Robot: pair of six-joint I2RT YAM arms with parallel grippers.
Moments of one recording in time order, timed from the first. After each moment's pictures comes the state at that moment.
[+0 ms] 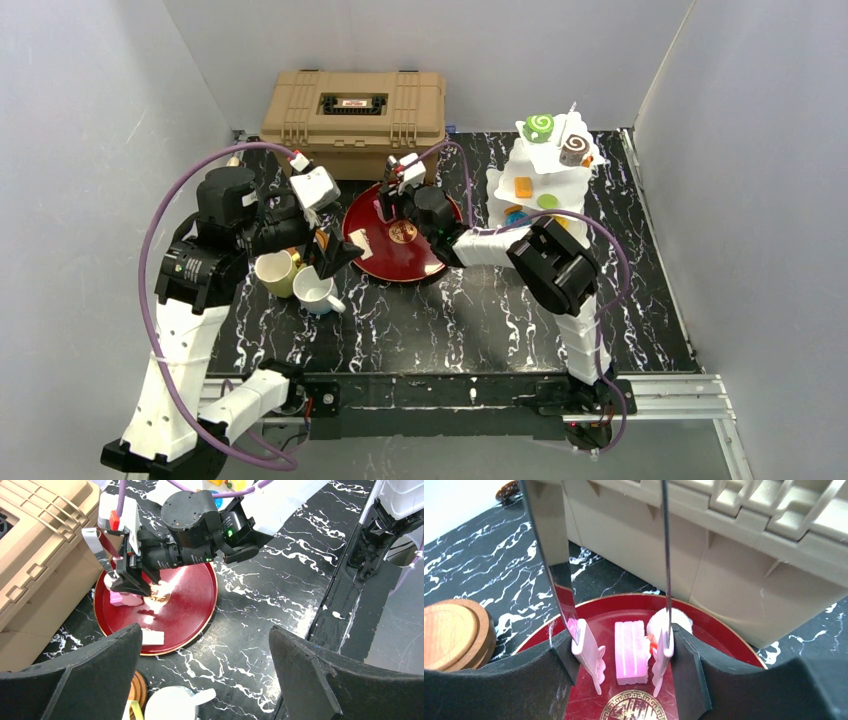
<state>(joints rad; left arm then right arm) -0.29 0.95 1.45 -0.98 0.68 0.41 0.85 2.08 1.28 0.75 0.20 0.05</state>
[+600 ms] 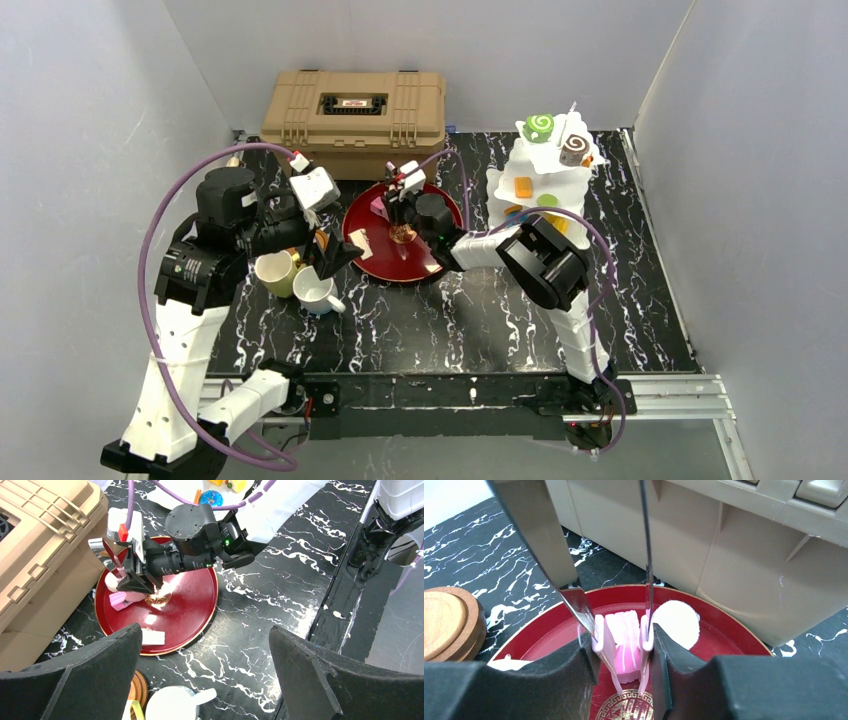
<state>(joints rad) -0.29 0.95 1.45 -0.98 0.68 0.41 0.84 2.16 1.26 0.86 0.16 0.05</state>
